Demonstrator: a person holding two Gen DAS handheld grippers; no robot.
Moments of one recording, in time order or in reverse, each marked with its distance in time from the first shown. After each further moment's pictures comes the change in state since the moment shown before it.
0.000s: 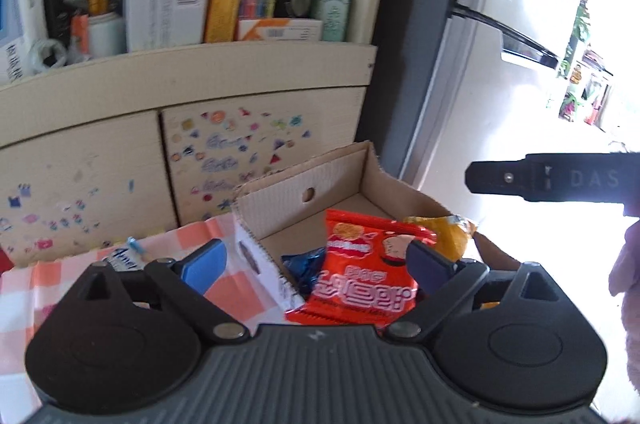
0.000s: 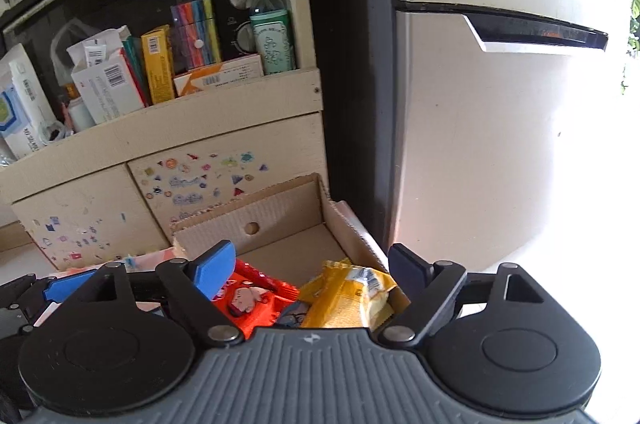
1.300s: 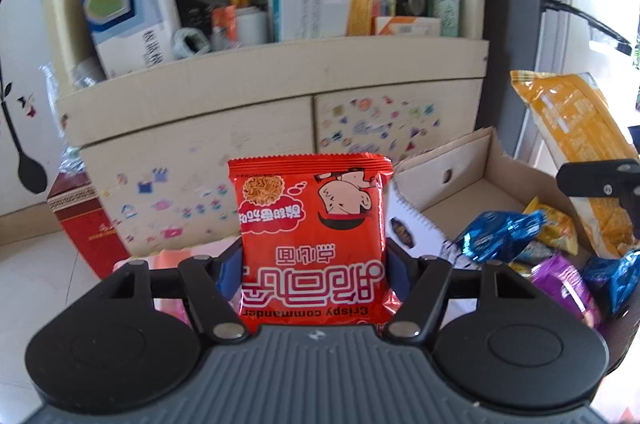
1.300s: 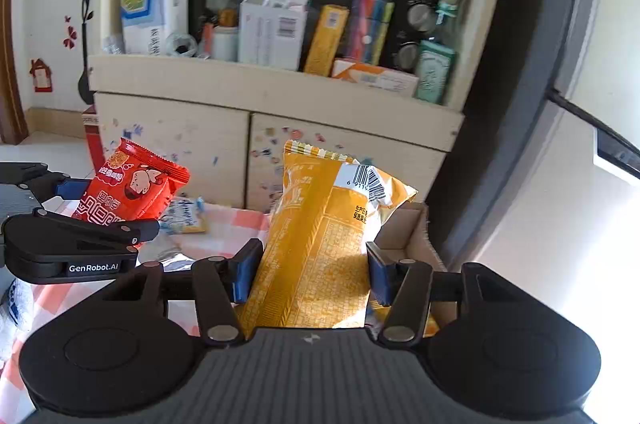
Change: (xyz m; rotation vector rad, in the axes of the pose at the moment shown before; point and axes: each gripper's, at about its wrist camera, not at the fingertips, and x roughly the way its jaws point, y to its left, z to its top) left arm -0.029 0.058 -0.033 0.035 -0.055 0.258; right arm -0.015 0.076 -0.021 -0.422 -0.044 0.088
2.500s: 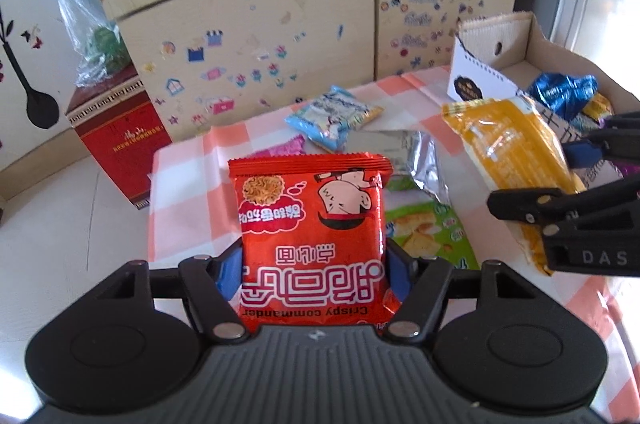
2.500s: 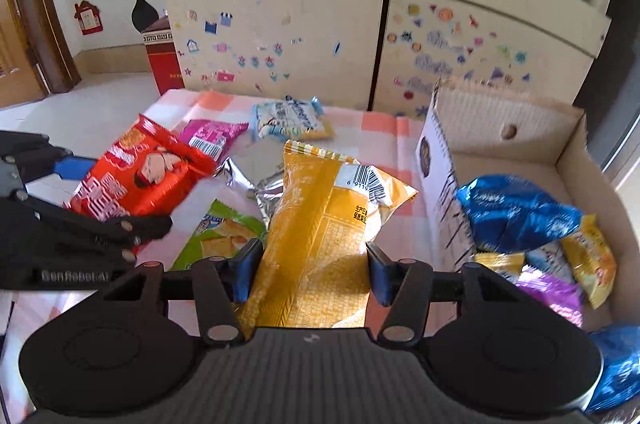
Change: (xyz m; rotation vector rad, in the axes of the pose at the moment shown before) left arm 0.005 0.071 -0.063 0.033 0.273 0.040; right arm 0.070 0.100 -0.035 -0.013 0.222 0.215
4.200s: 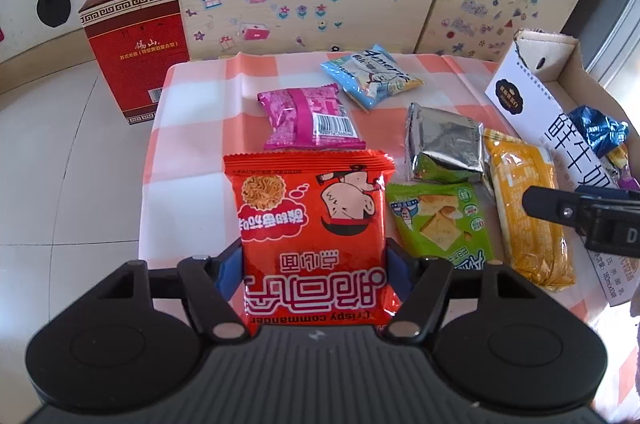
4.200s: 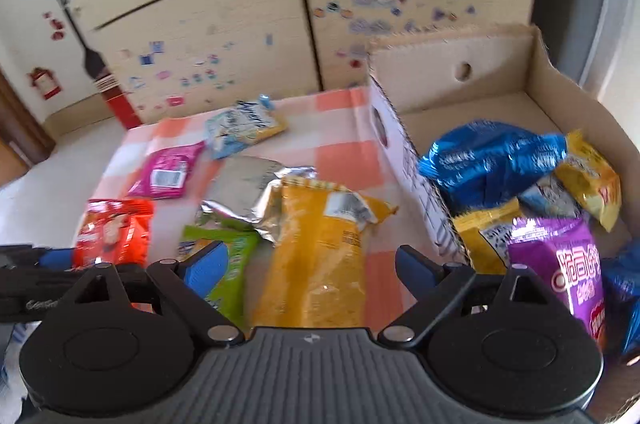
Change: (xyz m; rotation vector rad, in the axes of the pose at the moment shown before) left arm 0.020 0.028 -0.013 -0.242 0.160 -0.067; right arm 0.017 -0.027 -0.008 0.327 0.082 0.016
